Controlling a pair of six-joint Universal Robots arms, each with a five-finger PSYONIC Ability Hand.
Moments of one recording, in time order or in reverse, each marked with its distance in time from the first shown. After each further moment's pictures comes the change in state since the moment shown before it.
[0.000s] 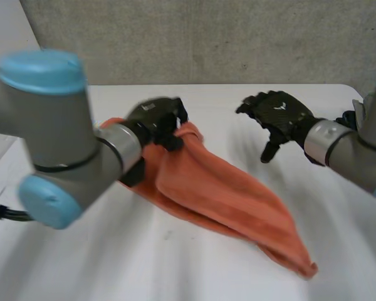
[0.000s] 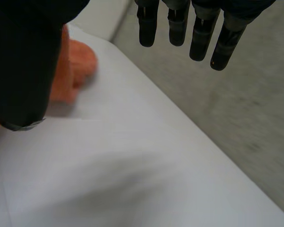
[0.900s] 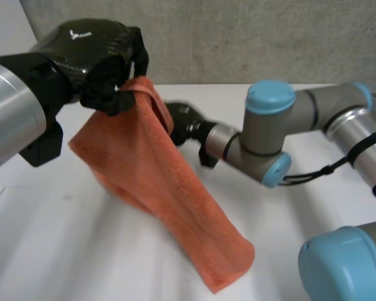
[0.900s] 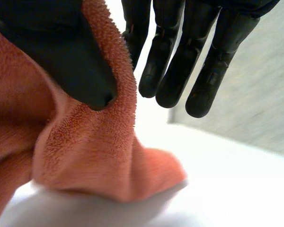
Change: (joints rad) left arm 0.039 0.451 -0.035 -0.232 0.004 0.295; right arm 0.338 0.620 -0.918 0.096 -0.009 0.664; left_hand 0.000 0.002 0.003 0.000 0.000; right_hand 0.781 0.958 0.967 0.952 0.909
